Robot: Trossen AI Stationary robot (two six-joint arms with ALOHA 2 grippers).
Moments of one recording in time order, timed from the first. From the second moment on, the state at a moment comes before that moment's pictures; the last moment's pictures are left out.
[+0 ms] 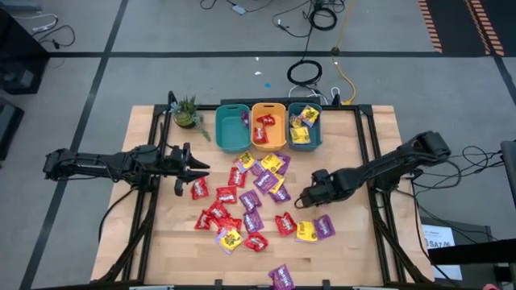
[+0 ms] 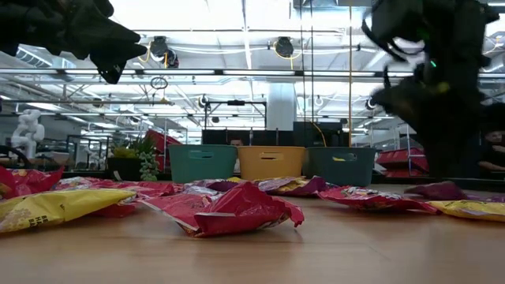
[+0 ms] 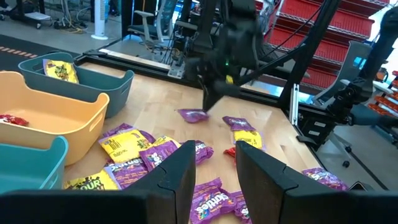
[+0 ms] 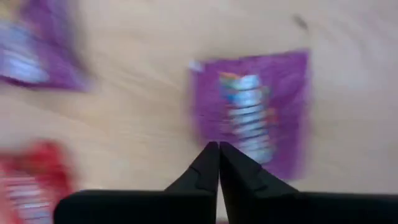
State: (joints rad) left arm -0.01 0.44 0.28 0.04 0.06 -0.23; right arm 0.27 1.45 0.79 -0.72 0.09 1.56
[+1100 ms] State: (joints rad) left arm -0.01 0.44 0.27 0.04 0.04 -0.23; right arm 0.19 1.26 0.77 -0.90 0.07 1.31
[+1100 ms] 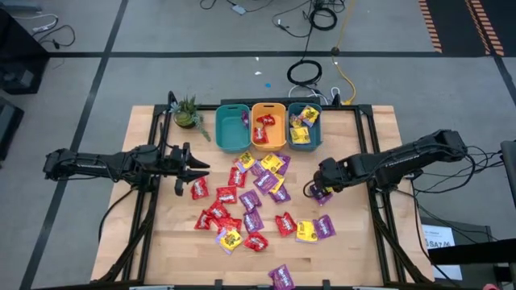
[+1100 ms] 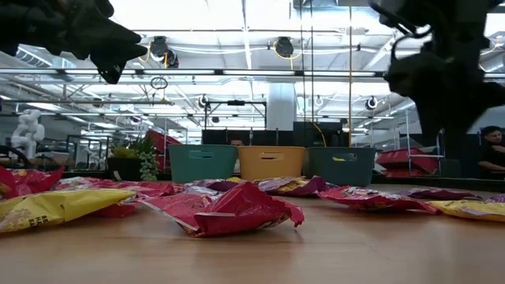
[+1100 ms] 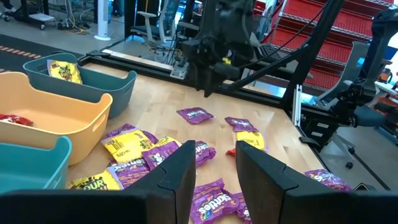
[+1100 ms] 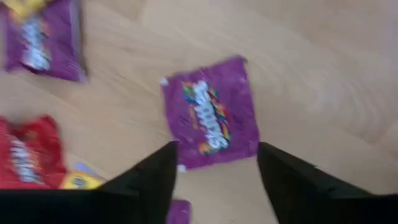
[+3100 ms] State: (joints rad) left arm -0.01 0.44 0.27 0.04 0.04 -0.23; right arm -0.23 1.90 1.73 -0.36 0.18 0.03
